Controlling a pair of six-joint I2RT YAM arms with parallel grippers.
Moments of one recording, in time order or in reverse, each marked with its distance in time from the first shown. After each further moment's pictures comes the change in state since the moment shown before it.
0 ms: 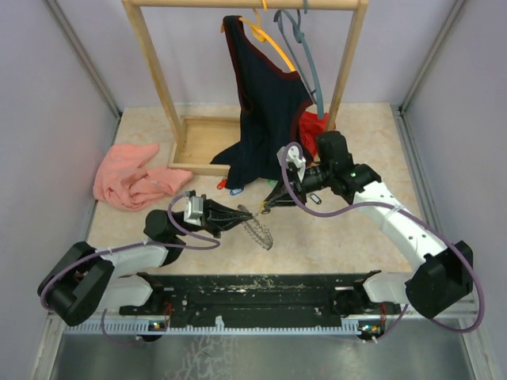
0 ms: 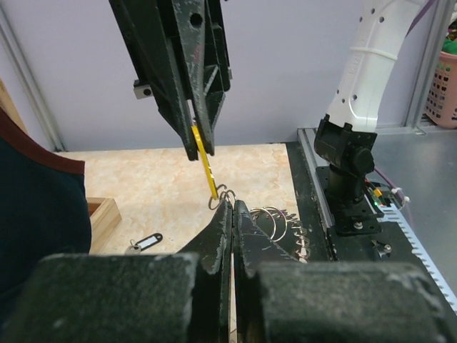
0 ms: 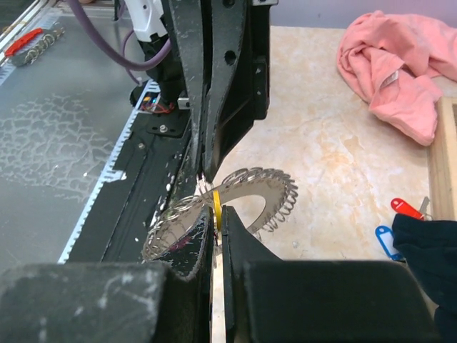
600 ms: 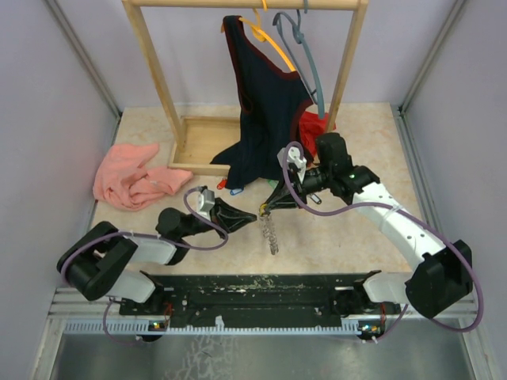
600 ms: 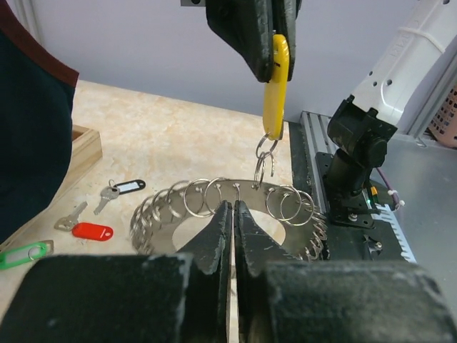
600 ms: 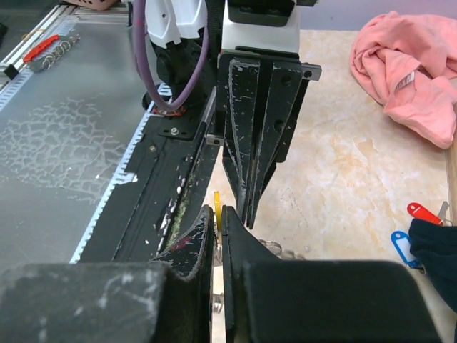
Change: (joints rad) left arm -0.009 0.196 -0.036 0.077 -0.105 -0.098; right arm 0.000 0.000 -0.035 0.043 -0.046 0.026
